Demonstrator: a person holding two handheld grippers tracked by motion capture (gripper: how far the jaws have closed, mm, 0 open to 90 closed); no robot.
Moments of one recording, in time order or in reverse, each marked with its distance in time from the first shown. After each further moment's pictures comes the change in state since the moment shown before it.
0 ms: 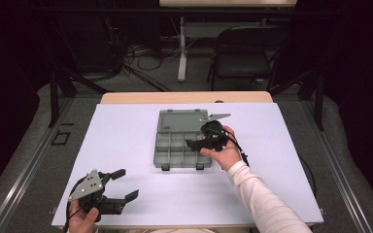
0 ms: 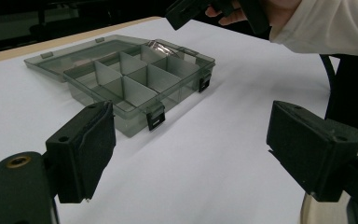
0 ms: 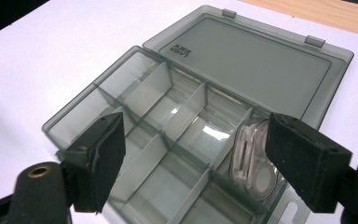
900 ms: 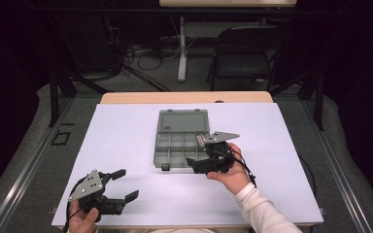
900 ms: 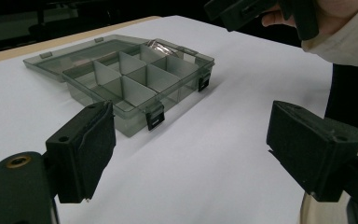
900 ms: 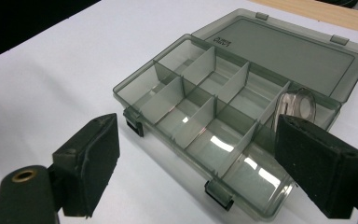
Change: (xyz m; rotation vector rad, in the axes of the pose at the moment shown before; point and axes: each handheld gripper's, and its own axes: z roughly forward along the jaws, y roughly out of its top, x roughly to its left) left arm -0.001 0.000 0.000 -0.002 -0.006 -0.003; right arm 0.037 -0.036 -0.048 -0.063 0.055 -0.055
